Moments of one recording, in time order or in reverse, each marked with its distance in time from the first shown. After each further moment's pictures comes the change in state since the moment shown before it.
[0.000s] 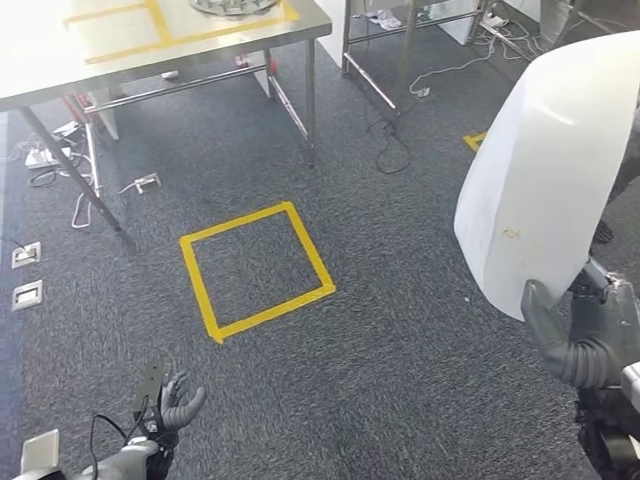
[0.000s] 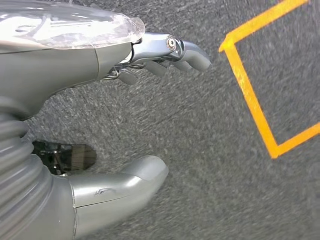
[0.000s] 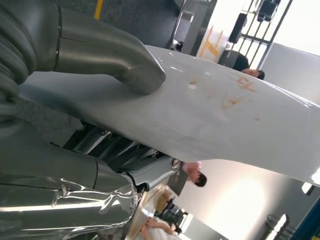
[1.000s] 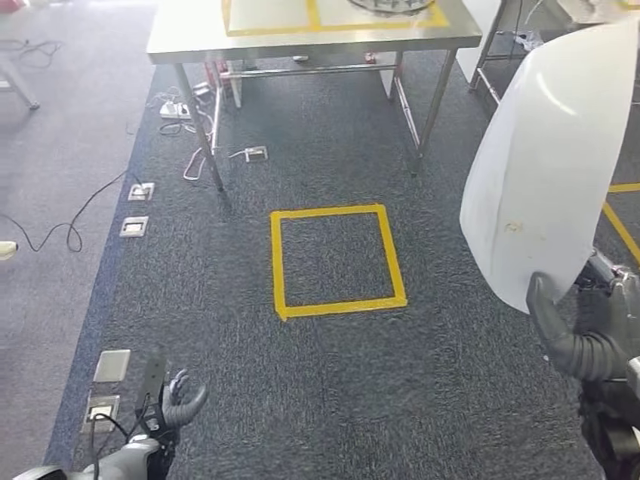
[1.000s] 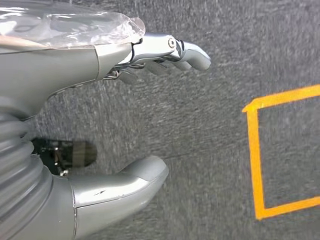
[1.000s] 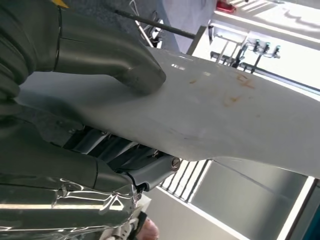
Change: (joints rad) left arm -0.009 -0.001 0.000 -0.002 -0.007 -0.007 0.014; right arm -0.021 0.001 -0.016 0.018 -0.002 0.007 -0.014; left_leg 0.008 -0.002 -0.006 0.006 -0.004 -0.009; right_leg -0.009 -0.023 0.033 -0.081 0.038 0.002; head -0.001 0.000
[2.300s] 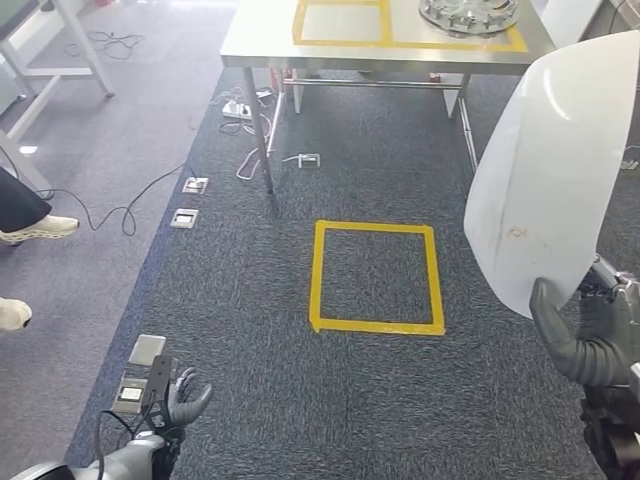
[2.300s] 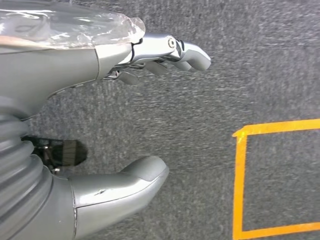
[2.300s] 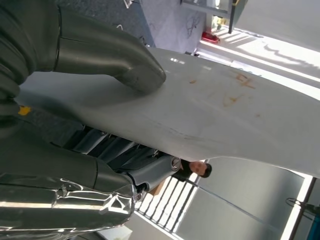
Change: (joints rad) left arm -0.008 -0.007 0.000 0.000 -0.008 -0.003 0.018; right arm 0.013 0.001 -0.006 0.005 0.002 0.000 -0.008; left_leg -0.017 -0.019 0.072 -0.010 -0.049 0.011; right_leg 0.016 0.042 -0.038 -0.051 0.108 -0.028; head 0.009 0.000
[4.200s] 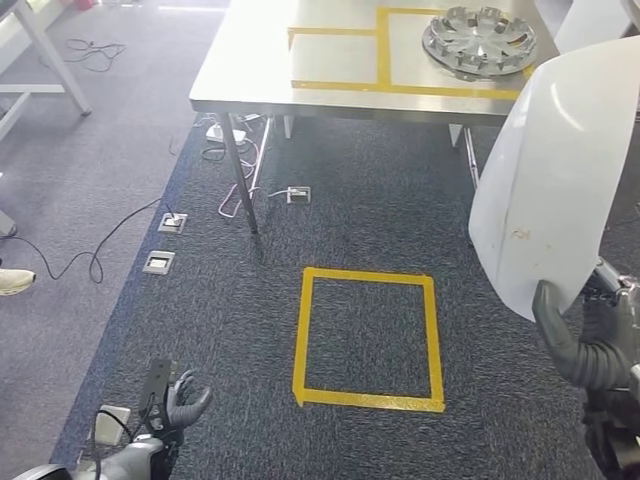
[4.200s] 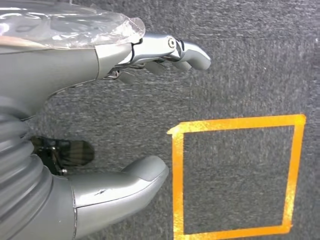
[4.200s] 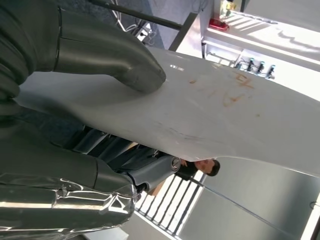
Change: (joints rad) left arm 0.014 0.006 0.000 -0.003 0.000 0.005 -0.003; right arm 0.020 0.001 -0.007 -0.008 0.014 -0.012 0.005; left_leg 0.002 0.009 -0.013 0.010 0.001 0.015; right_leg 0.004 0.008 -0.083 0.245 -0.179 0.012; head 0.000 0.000
